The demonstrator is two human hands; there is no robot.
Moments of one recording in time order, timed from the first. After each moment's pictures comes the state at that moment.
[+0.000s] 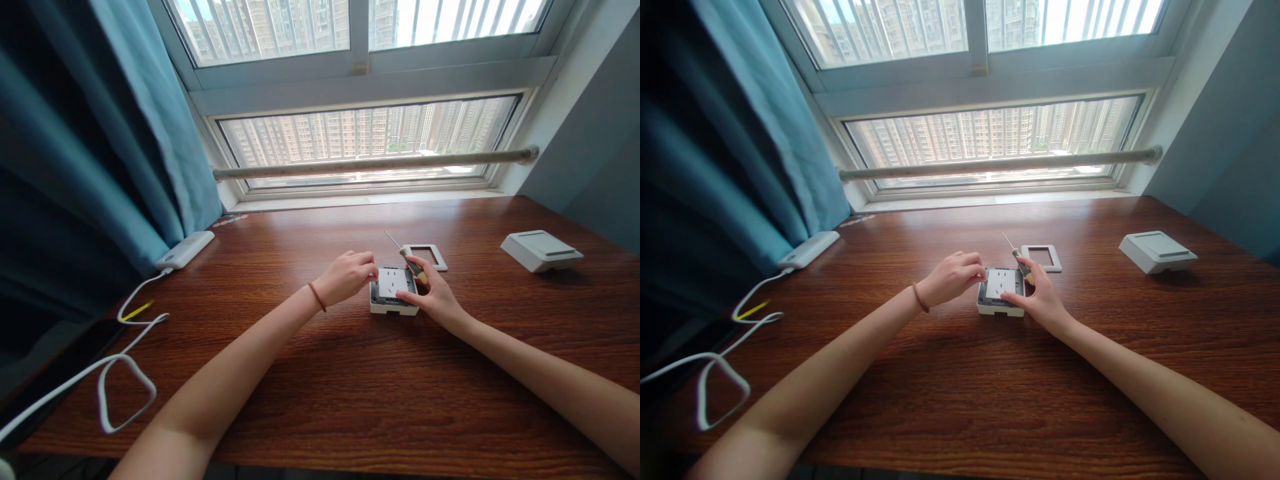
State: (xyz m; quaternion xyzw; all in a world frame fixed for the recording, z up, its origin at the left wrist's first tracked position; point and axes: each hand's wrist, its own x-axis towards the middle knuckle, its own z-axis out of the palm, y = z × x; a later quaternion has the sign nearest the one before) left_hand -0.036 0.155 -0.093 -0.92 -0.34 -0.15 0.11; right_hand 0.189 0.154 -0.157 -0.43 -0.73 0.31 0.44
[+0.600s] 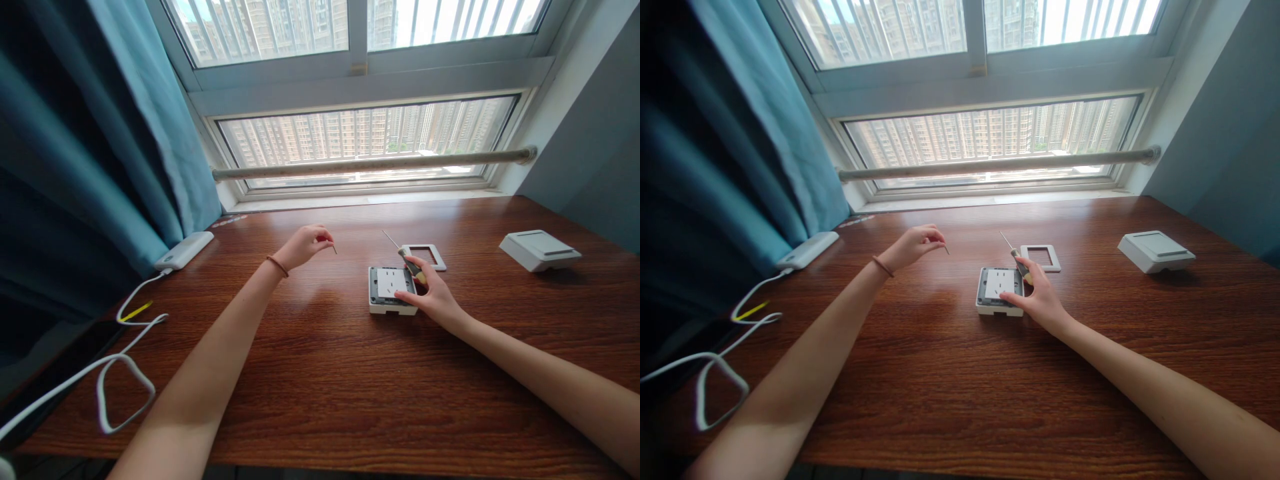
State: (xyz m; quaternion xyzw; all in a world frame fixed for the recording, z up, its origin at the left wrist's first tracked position) left_hand -0.117 0.201 -0.072 -0.83 -0.49 -0.25 -0.12; right_hand 0.189 0.151 -0.152 -0.44 -0.73 0.30 0.42
